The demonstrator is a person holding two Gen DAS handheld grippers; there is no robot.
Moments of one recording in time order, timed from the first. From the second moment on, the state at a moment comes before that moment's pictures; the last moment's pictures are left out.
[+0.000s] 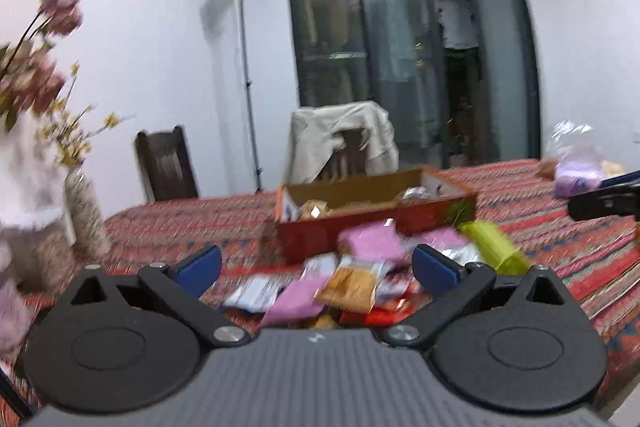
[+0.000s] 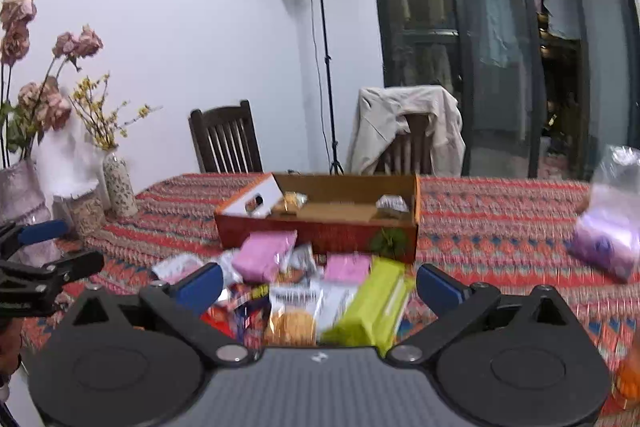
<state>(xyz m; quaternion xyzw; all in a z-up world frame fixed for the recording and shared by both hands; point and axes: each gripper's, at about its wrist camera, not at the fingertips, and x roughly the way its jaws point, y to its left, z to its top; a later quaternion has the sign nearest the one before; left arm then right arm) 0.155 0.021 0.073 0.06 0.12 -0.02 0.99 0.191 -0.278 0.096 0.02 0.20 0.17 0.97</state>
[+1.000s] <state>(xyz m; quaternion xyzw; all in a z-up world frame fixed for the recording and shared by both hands) 0.190 0.032 0.017 0.03 0.19 -0.02 0.98 0.207 -0.243 0.004 0.00 0.21 0.12 0.97</state>
